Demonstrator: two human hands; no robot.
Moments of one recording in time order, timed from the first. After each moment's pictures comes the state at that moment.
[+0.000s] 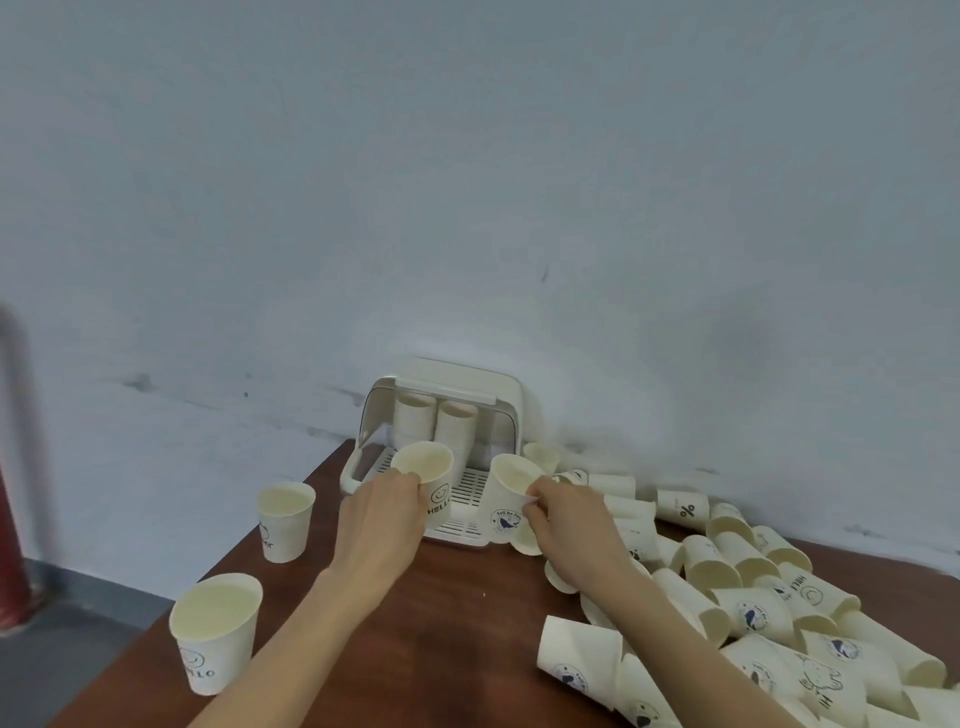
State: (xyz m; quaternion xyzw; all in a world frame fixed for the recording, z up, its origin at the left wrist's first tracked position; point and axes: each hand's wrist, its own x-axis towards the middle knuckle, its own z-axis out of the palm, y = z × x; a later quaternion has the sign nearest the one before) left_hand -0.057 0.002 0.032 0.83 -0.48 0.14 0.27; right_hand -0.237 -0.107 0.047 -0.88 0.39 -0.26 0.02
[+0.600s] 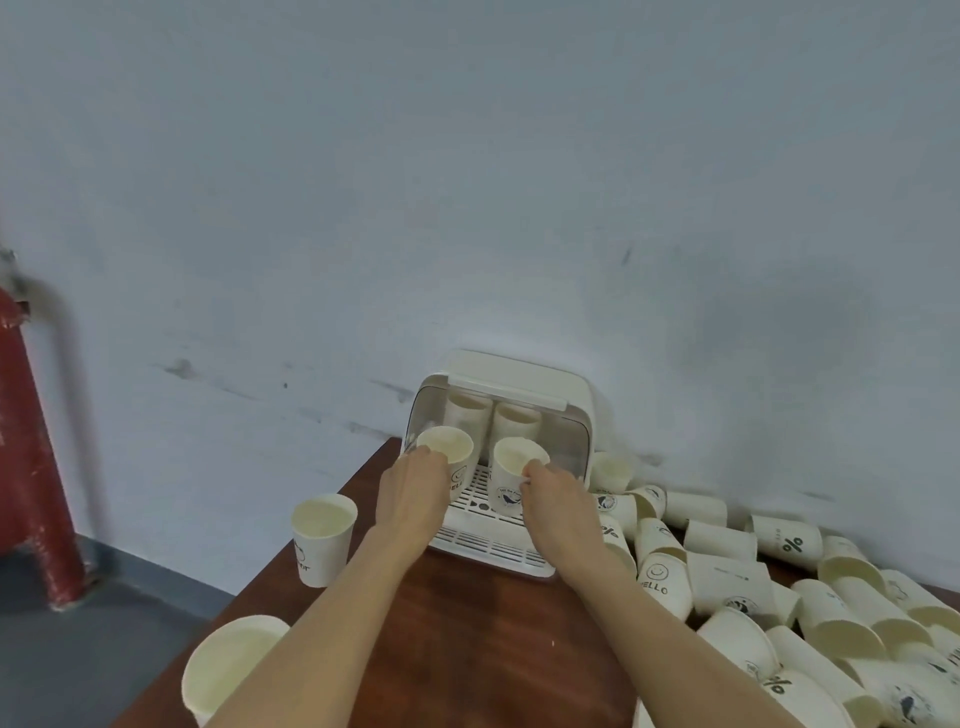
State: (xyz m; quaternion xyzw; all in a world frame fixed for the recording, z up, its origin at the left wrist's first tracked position) left_hand 0.043 -0.089 -0.005 0.85 -0.46 0.14 0.22; right_hand -0.103 -0.176 0.000 -0.89 0.40 -0.22 -0.02
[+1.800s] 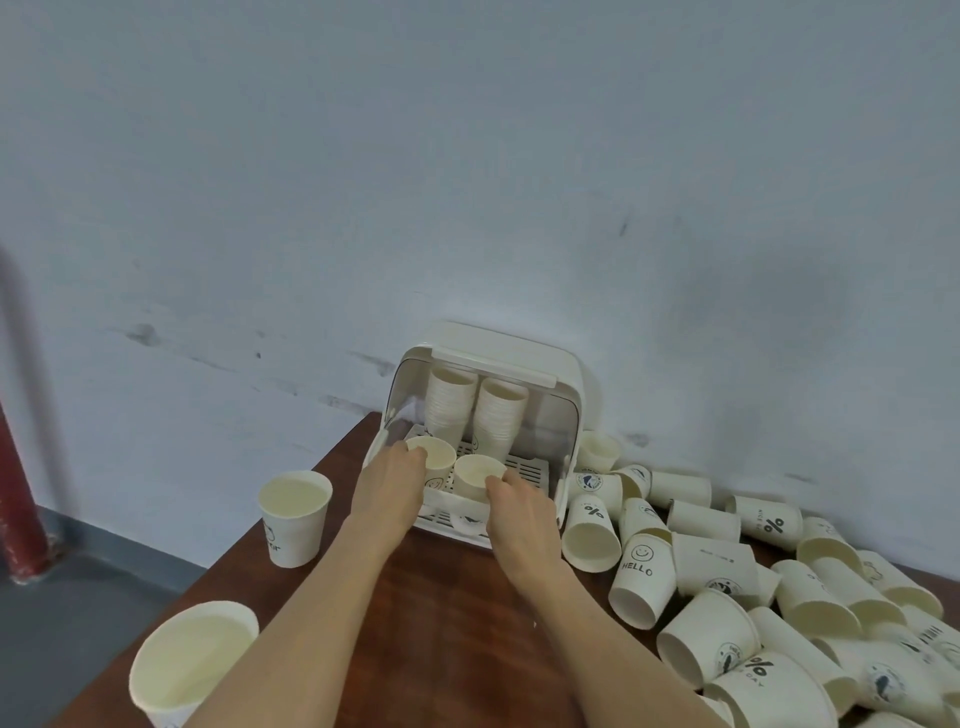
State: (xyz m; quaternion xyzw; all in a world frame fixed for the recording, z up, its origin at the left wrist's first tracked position) left_hand 0.056 -0.102 -0.037 0.85 -0.49 0.09 0.17; right_hand -0.091 -0.169 -0.041 -0.91 0.37 -0.16 -0.07
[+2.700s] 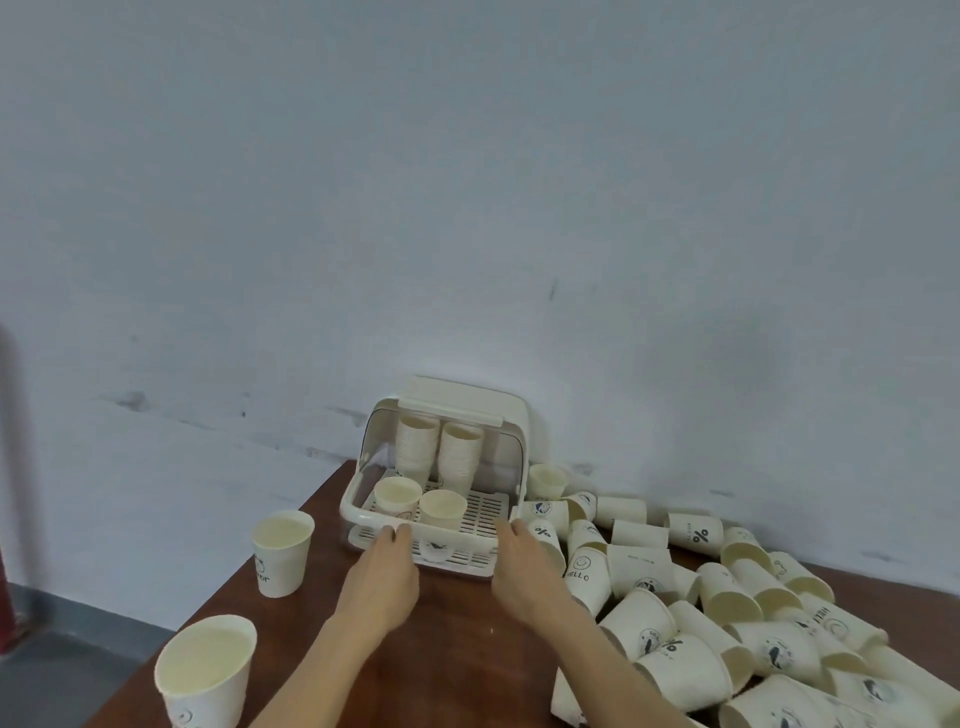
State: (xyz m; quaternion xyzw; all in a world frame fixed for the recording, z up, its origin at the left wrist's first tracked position) left_hand -0.019 -0.043 -0.042 0.84 -0.49 -0.02 0.24; right_hand -0.171 -0.131 -0.008 -0.90 0.40 -0.14 0.08
